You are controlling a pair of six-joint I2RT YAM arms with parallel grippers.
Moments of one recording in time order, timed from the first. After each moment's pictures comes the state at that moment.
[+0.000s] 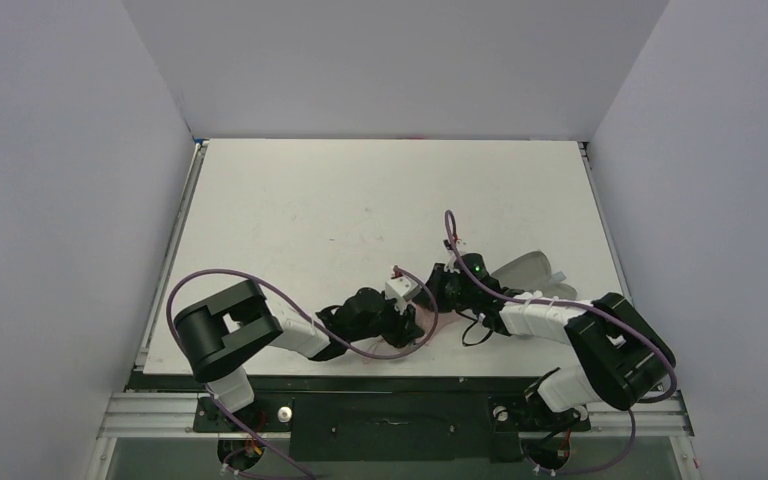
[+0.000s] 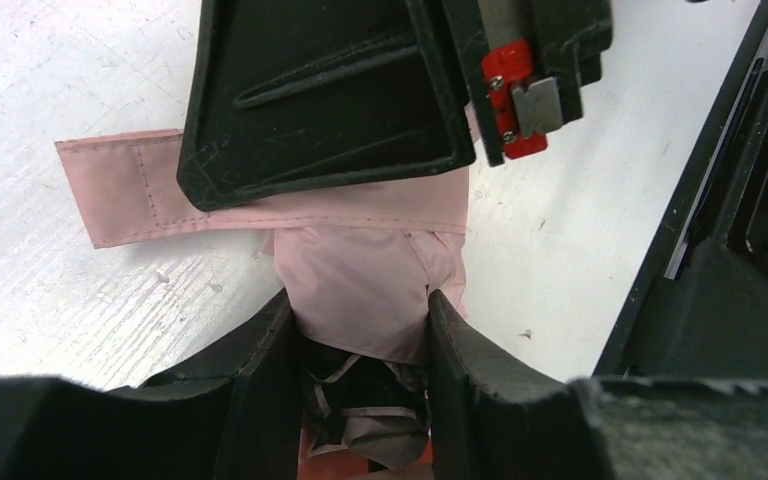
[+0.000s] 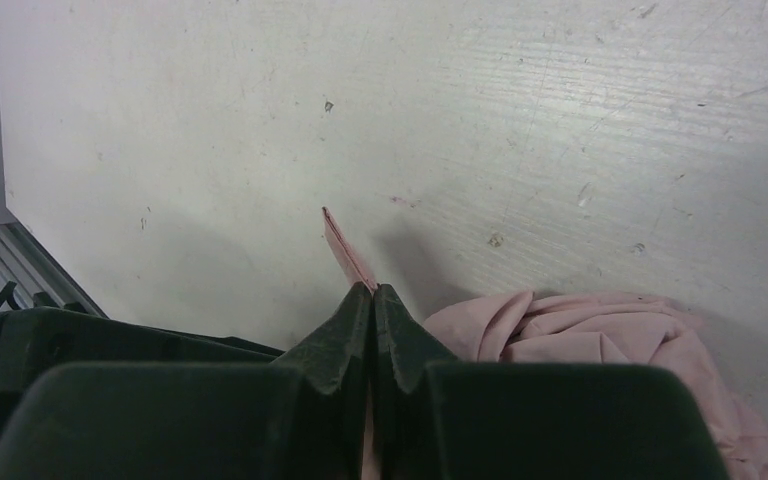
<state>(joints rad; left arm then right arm) -1.04 1.70 0.53 0.71 0.08 -0.36 0.60 1.44 0.46 0.32 -0.23 0.69</state>
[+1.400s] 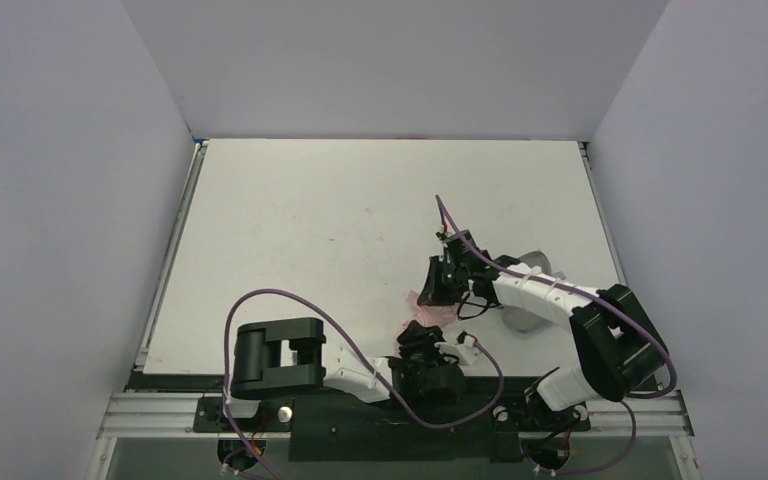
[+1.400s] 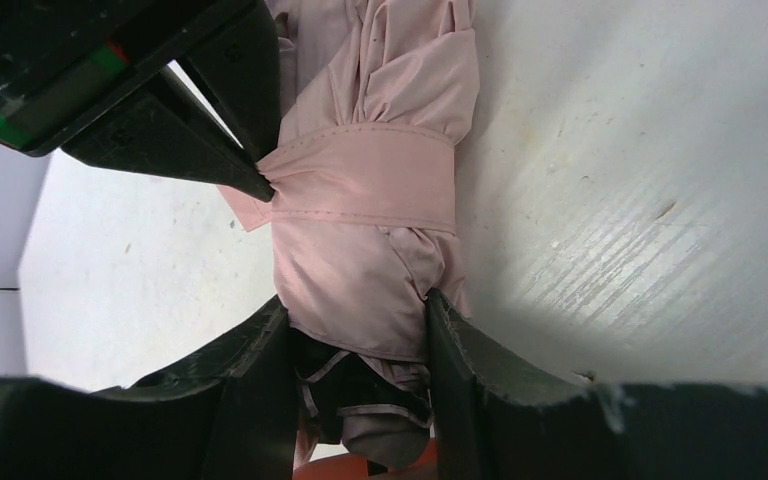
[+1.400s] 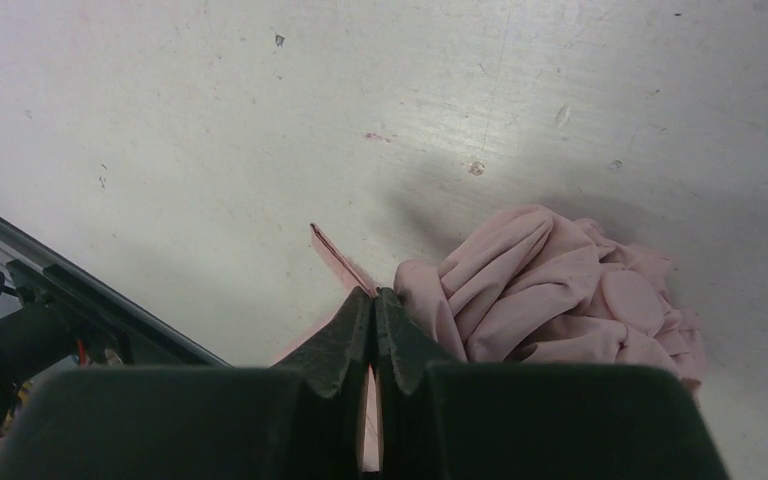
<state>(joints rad) -1.53 1.92 0.93 0.16 -1.00 0.00 0.58 1.46 0.75 -0.26 -0.26 0.66</state>
